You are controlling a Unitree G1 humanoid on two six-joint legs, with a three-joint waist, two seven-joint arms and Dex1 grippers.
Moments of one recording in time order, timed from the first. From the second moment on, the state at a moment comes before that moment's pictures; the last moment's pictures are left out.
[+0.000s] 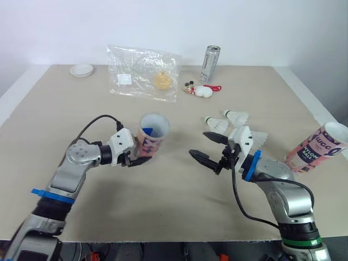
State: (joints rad) left arm -0.45 0.66 -0.19 0.01 -0.16 0.20 -1.08; right arm -0.23 -0.47 -0.06 -0.32 0.41 0.44 0.74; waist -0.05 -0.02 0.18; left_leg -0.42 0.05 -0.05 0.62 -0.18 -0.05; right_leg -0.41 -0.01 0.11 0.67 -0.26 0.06
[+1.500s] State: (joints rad) left arm -0.70 0.75 -0.42 -0.11 -0.07 0.59 -1.31; right arm -0.61 -0.31 -0.12 0.33 0.30 0.47 0.41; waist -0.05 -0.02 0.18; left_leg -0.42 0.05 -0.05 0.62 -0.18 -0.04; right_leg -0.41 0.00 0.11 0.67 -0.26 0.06
